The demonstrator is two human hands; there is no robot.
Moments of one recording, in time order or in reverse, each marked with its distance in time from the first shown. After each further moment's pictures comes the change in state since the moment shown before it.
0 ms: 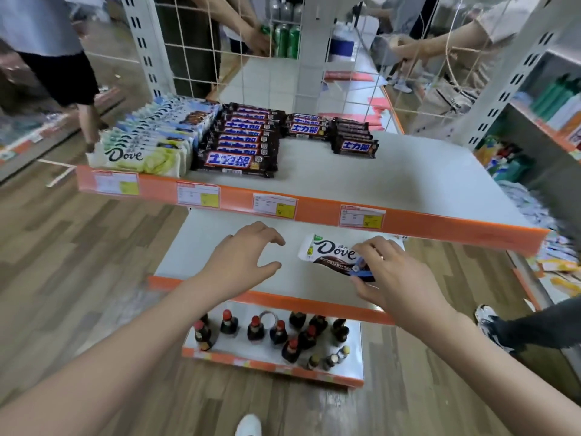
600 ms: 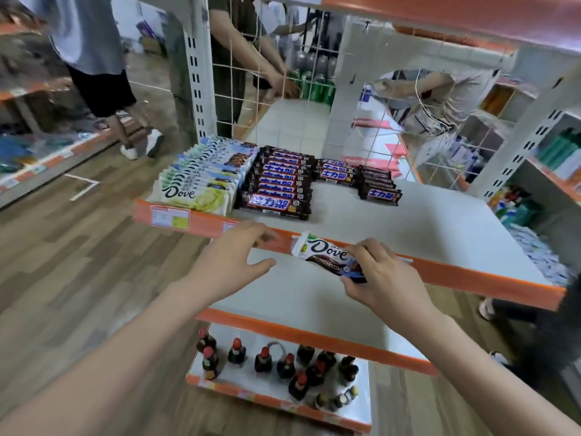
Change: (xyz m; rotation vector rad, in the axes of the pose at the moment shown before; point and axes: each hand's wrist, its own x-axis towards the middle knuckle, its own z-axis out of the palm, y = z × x) left_hand -0.017 -0.033 -0.087 -0.099 0.216 0.023; right_hand 0.072 -0.039 -0.011 0.063 0.079 -0.048
